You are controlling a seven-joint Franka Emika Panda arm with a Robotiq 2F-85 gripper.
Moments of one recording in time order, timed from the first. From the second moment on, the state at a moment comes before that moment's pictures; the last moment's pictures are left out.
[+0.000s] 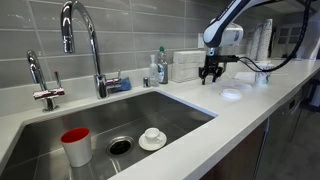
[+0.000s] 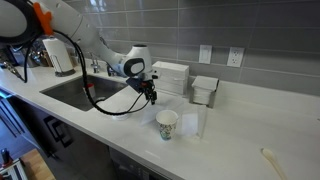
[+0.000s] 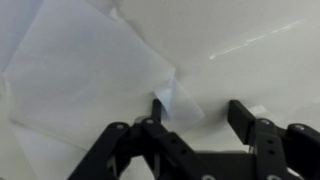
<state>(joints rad) -0.04 0.50 -0.06 -1.82 0.05 2.44 0.16</state>
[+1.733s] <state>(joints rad) -0.03 0.46 -0.07 -1.77 -0.06 2.28 0.10</state>
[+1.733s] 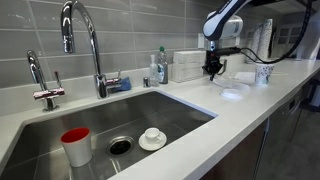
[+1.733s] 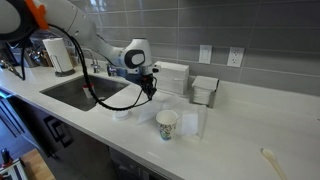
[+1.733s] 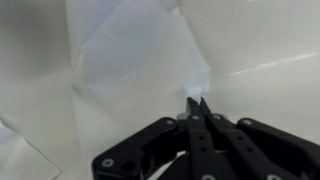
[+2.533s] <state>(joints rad) -0.12 0.23 -0.08 -1.94 -0.06 2.27 -0.16</state>
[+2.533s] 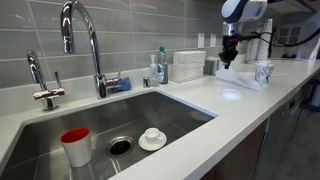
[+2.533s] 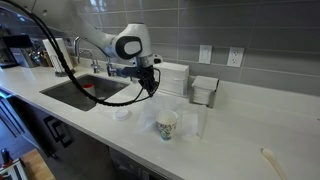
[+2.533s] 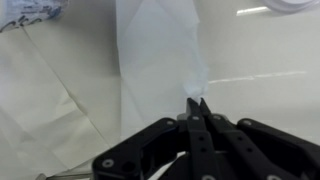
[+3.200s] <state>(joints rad) -0.16 0.09 -0.11 -2.01 0.02 2.22 -0.27</state>
